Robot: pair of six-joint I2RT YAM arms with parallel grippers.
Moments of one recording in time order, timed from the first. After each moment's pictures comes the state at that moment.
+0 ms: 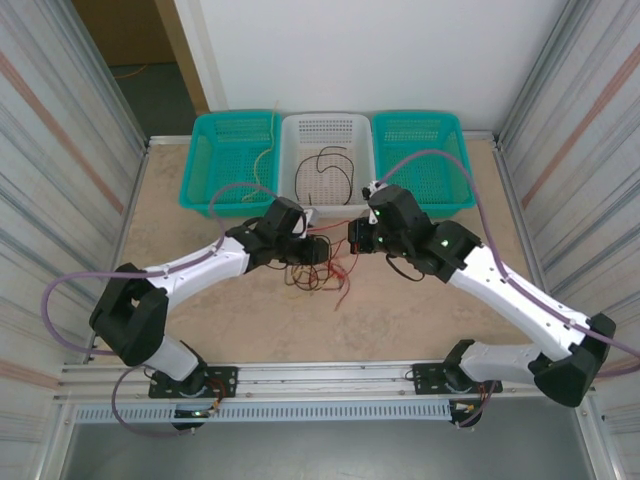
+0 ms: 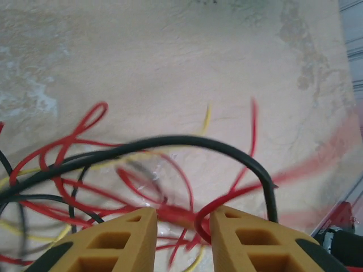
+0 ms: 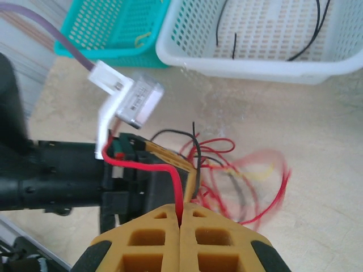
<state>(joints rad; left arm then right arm) -0.71 1.52 1.00 -0.31 0.30 -0.60 0.82 1.18 1.23 -0.73 0.09 0.63</state>
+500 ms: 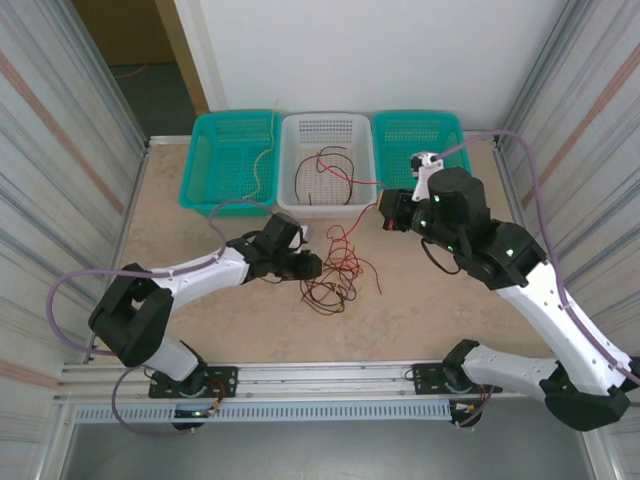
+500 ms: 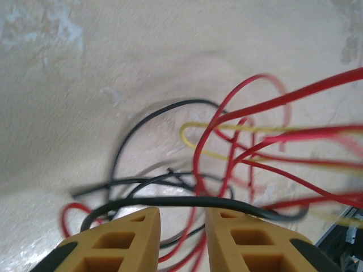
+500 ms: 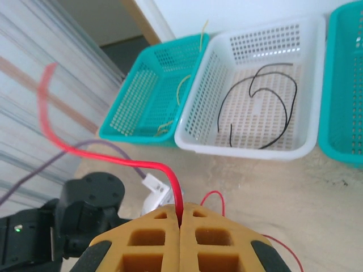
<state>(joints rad) -0.71 1.51 0.87 -0.29 0.31 -0.63 0.72 1.03 1.41 -0.79 0.14 0.59</state>
